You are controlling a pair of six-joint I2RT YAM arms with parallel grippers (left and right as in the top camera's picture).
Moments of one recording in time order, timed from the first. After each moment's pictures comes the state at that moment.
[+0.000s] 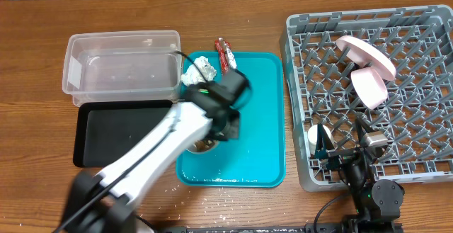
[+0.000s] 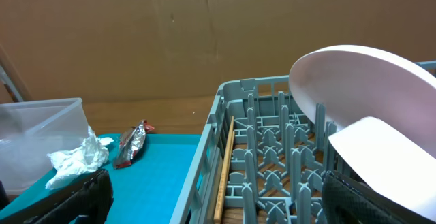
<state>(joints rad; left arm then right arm) -0.60 1.60 1.28 -1.07 0.06 -0.56 0.01 0.01 0.02 -0.01 -0.20 0.15</state>
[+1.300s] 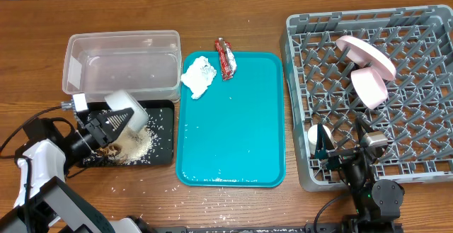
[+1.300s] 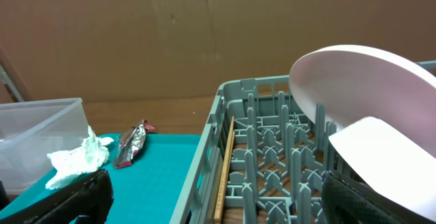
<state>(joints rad) 0.70 1.53 0.83 -0.88 1.45 0.50 0.01 0.01 0.02 -0.01 -0.20 0.15</state>
